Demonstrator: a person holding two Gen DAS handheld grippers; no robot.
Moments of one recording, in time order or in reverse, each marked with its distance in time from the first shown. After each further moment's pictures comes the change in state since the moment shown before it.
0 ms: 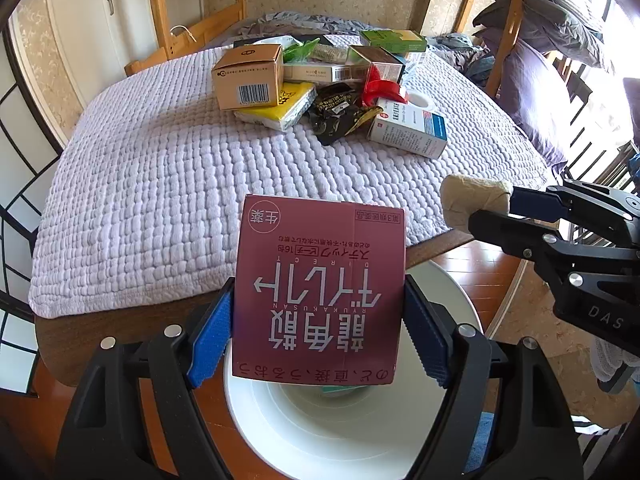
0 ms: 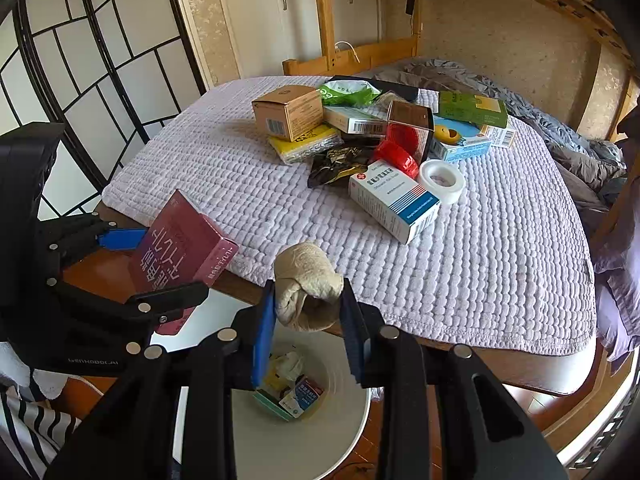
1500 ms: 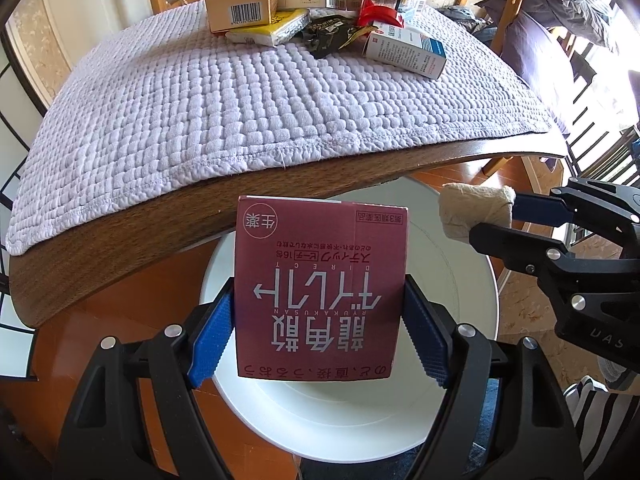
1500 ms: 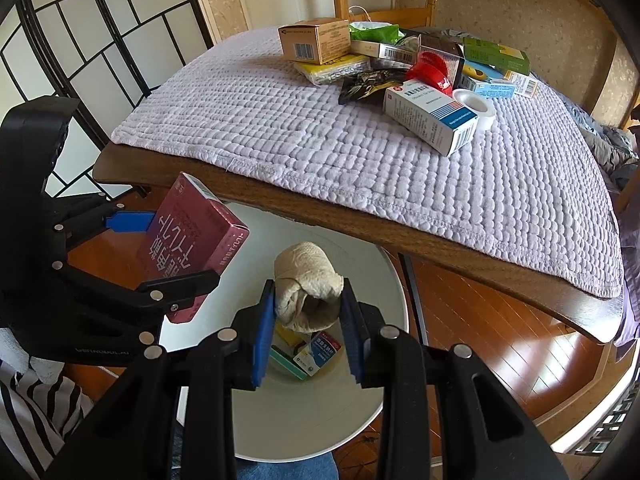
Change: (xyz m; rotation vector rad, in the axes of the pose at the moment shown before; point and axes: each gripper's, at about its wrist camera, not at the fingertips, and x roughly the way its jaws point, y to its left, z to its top) left arm 0.022 -0.005 -0.043 -0.004 0.114 -0.013; right arm 0.023 0.021 -0.046 -0.014 0.125 0.029
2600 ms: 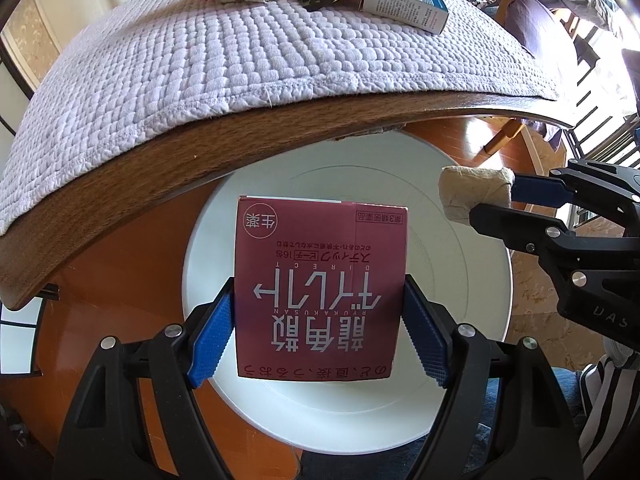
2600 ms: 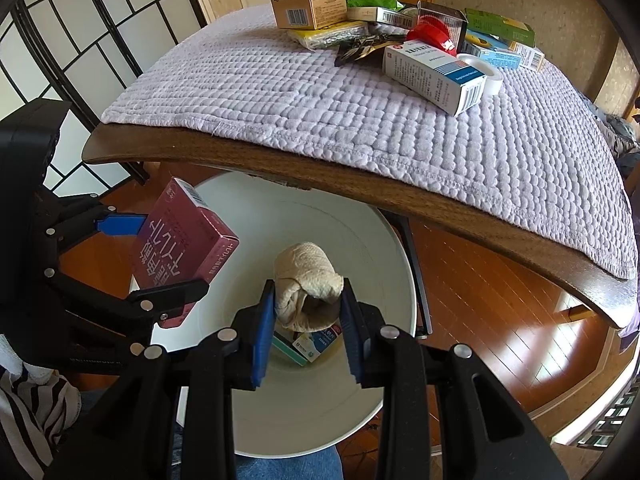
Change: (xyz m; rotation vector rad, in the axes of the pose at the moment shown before) left arm 0.031 -0.011 -0.022 0.014 0.081 0.005; right arm 0.025 -0.005 -0.010 0.013 0.063 0.007
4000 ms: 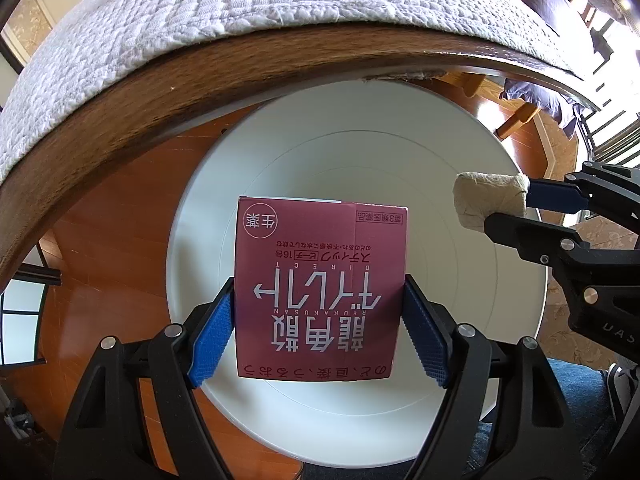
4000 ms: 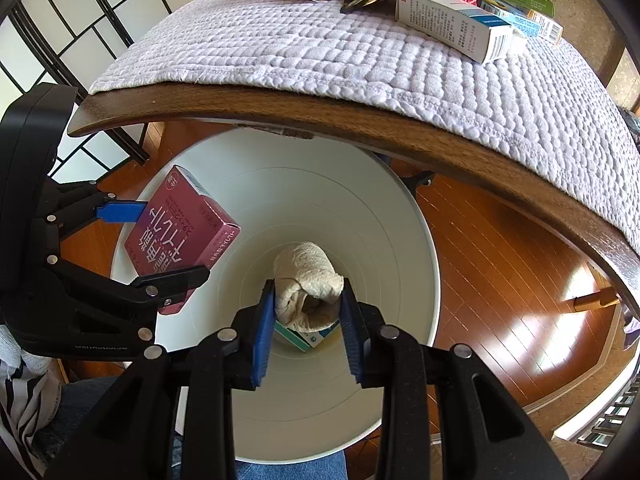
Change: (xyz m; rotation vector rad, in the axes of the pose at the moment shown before) left arm 0.059 -0.015 -0.010 -0.017 0.074 0.015; right arm 0.052 0.010 0.000 -0.005 0.081 0.013
